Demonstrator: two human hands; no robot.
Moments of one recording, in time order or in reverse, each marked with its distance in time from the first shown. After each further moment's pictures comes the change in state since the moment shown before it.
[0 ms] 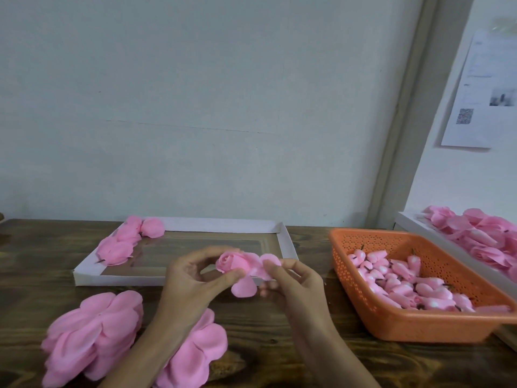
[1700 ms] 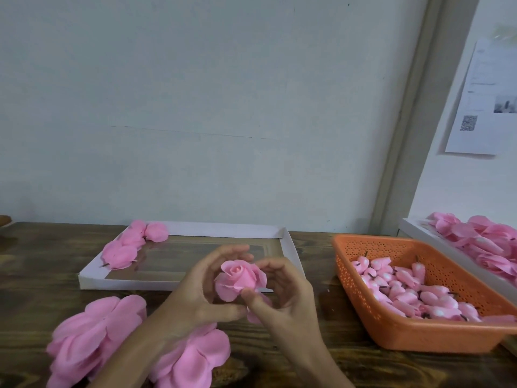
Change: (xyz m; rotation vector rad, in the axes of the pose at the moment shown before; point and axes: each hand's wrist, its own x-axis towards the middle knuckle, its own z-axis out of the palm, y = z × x) left_hand 0.006 -0.012 -0.016 -0.241 -0.389 -0.205; right_hand -0.011 0.006 0.013 -0.318 -0.257 -0.535
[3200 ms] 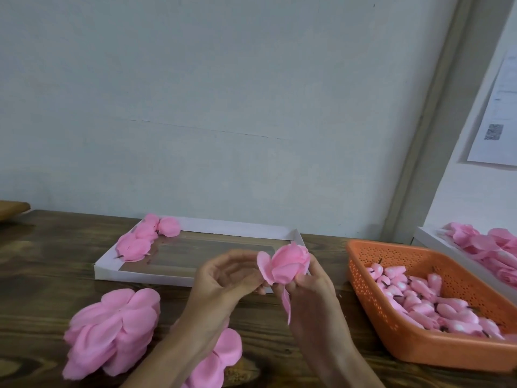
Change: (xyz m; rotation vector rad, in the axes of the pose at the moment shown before) left_hand 0.001 0.004 0.031 -0.160 0.332 0.086; right_hand 0.009 0.000 -0.007 0.361 0.021 0.285
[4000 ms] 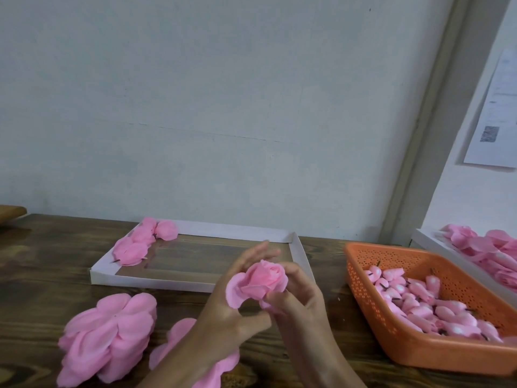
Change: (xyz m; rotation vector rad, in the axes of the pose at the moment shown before) left_hand -0.011 -0.003 0.007 0.284 -0.243 0.110; right_hand -0.006 0.007 0.007 0.044 -0.124 0.026
